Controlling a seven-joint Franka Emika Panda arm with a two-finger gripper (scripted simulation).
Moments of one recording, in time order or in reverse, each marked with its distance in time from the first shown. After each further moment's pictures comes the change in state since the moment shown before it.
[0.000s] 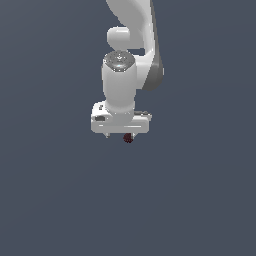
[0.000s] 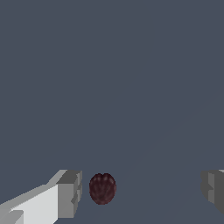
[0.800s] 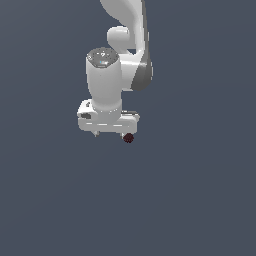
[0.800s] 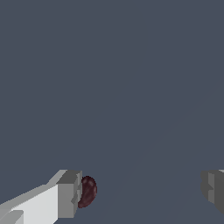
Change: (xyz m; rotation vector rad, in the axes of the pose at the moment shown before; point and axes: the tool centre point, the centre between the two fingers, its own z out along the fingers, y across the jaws) arm 0.001 0.042 -0.004 -0.019 0.015 0.047
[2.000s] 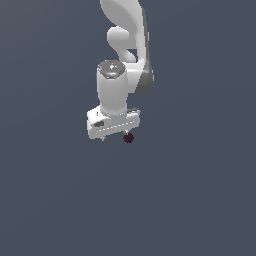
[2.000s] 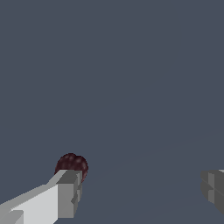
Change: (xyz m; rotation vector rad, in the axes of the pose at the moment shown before) arm -0.025 -0.017 0.034 0.009 -0.014 -0.416
